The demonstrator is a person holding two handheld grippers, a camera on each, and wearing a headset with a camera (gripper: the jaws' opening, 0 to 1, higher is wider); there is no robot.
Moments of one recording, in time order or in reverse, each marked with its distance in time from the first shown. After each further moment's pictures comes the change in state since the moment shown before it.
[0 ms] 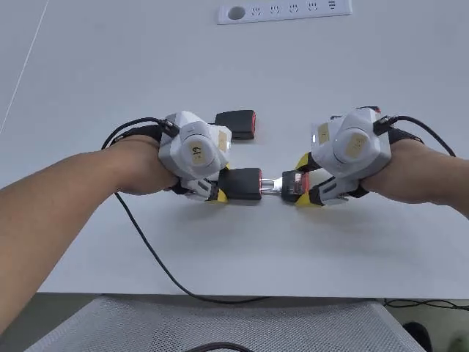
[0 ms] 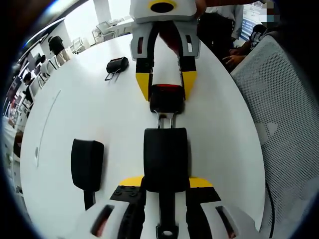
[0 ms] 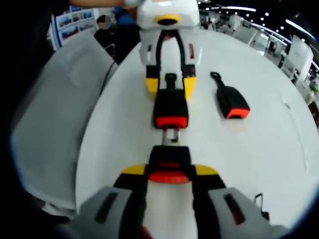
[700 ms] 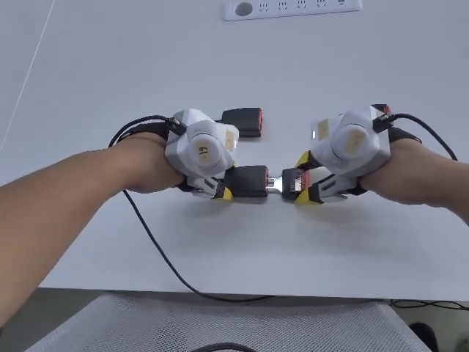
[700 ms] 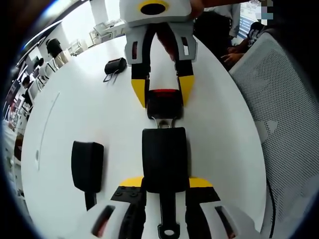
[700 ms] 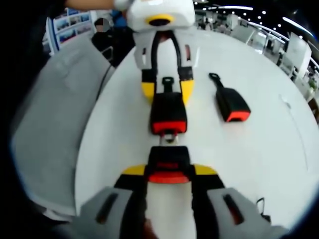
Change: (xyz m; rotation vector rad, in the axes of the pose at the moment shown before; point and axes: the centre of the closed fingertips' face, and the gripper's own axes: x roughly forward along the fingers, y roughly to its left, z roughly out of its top) left arm -0.001 -0.001 0.003 0.018 0.003 0.004; right arm 0.007 -0.005 0.005 0.030 -0.009 -0.004
